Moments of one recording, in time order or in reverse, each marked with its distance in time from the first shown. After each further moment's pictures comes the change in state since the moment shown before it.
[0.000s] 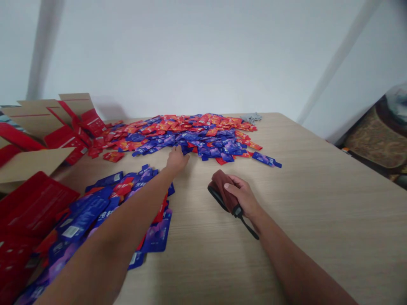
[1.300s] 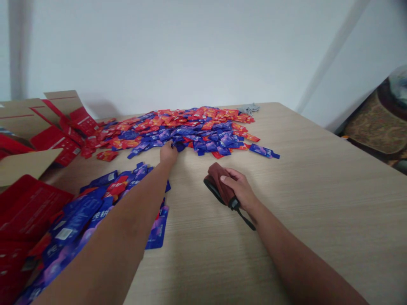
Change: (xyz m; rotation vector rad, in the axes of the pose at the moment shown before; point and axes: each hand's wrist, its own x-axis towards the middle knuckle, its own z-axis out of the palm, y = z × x) left_hand 0.026 -0.019 0.011 -0.233 0.107 -0.185; right_hand 0.004 0.002 0.001 0.055 0.014 0.016
